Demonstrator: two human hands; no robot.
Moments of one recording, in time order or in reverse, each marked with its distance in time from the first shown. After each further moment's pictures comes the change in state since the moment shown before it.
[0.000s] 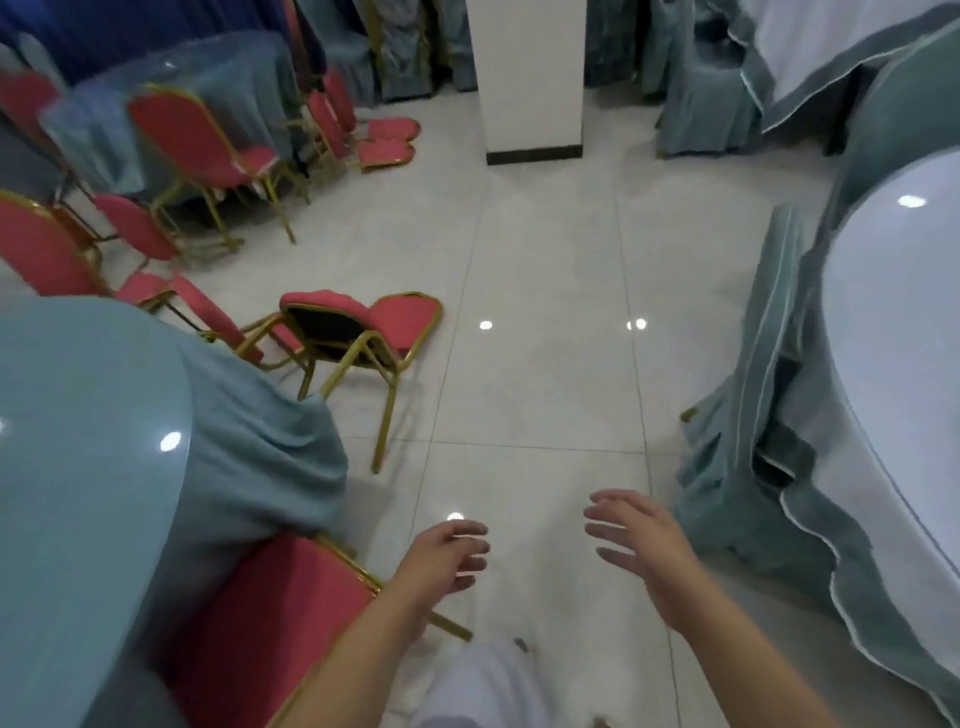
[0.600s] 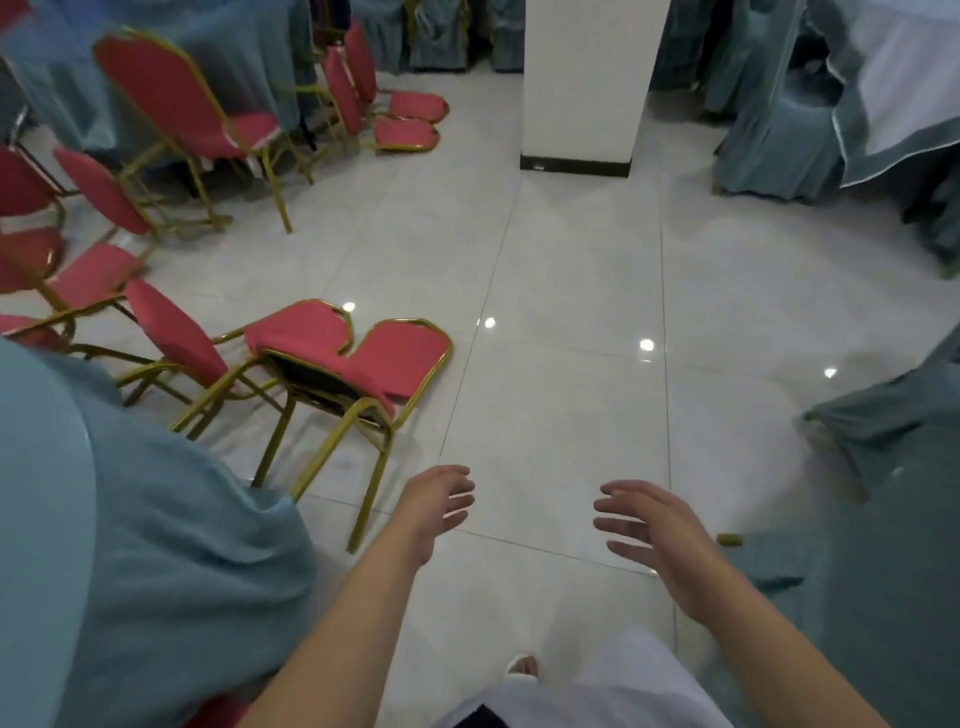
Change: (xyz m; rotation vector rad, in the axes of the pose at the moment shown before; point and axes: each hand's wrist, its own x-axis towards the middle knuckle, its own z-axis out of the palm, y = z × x) left_hand 0.338 0.287 -0.095 -0.335 0.099 -0.049; right_hand 0.322 -0.246 0.121 -0.140 -0.052 0.050
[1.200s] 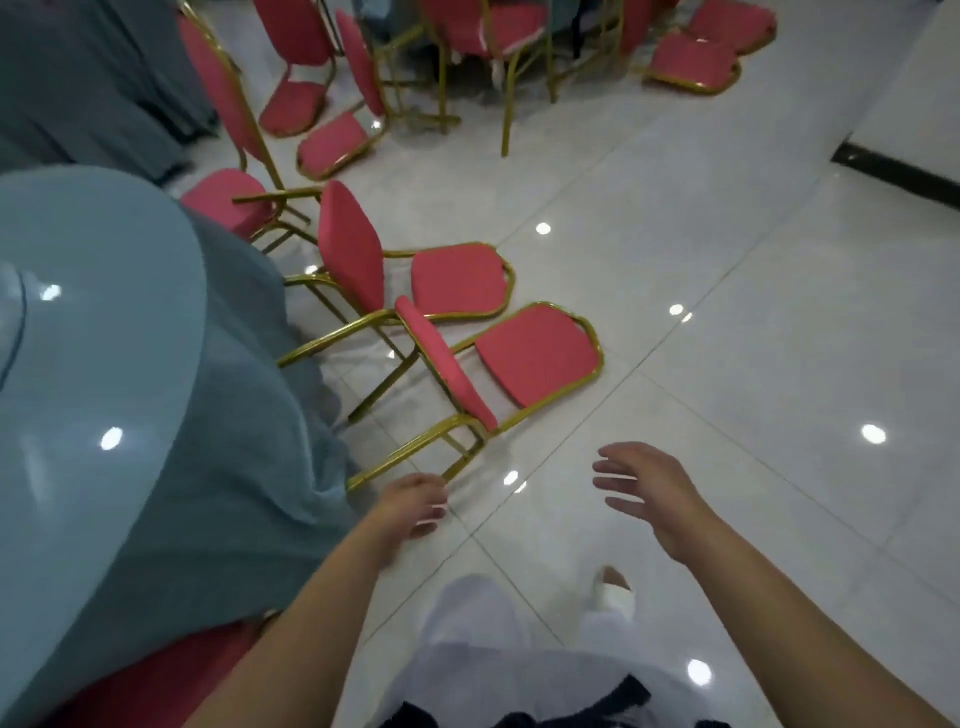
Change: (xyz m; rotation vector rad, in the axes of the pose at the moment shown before) left_hand 0.200 0.127 -0.083 -0.147 0.453 -0.236; right_hand 0.369 -0.218 0.179 -0.350 -0.469 0.119
